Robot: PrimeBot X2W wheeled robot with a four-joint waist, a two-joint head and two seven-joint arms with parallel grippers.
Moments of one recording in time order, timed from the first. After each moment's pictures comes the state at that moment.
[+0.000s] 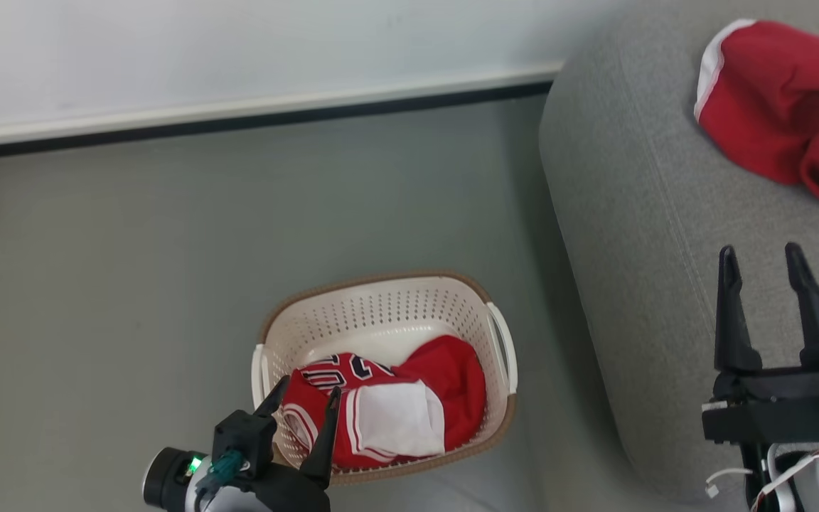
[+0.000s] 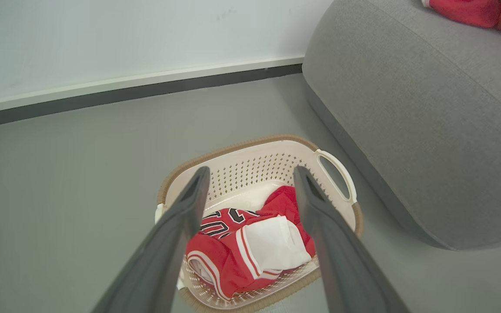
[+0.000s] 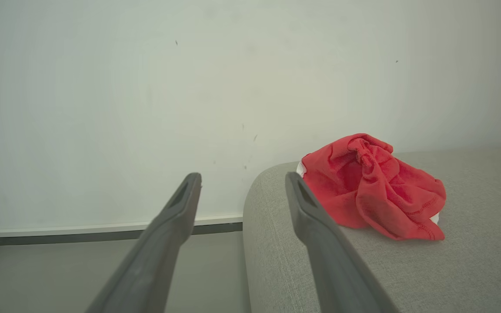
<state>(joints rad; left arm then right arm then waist) -0.16 0.14 -0.40 0.30 -0.33 0.04 -0.10 -0.13 -0.26 0.16 -0.06 0.30 -0.12 -0.25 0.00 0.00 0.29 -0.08</state>
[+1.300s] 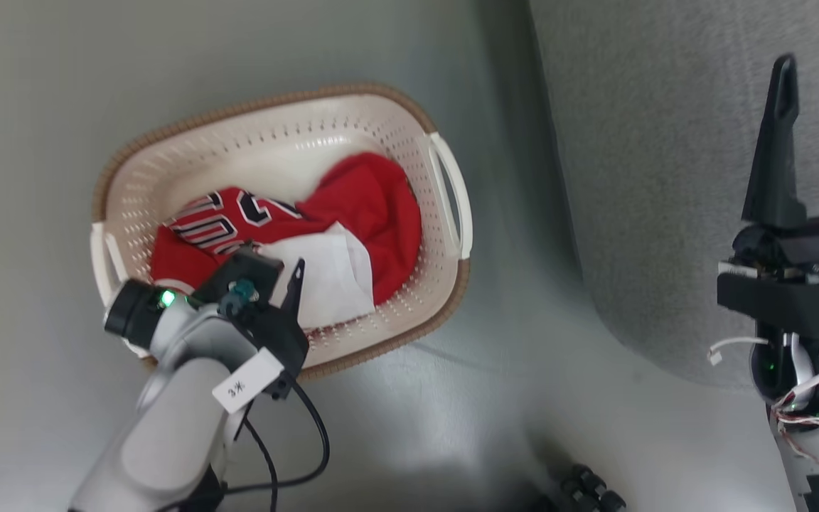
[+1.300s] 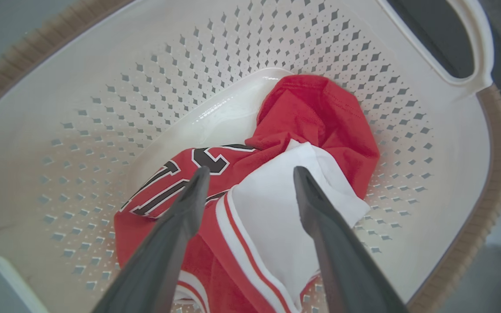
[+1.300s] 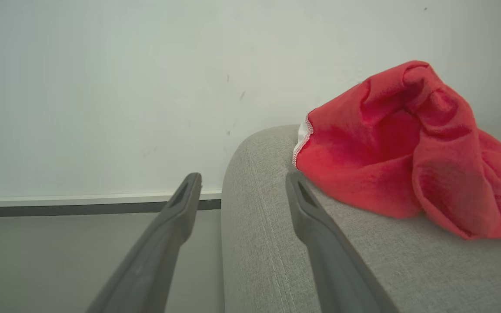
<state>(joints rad) -0.63 0.16 -0.48 0.64 -0.16 0.03 0.05 -0.44 -0.23 0.15 -0.19 0.30 -0.12 -0.25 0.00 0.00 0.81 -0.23</state>
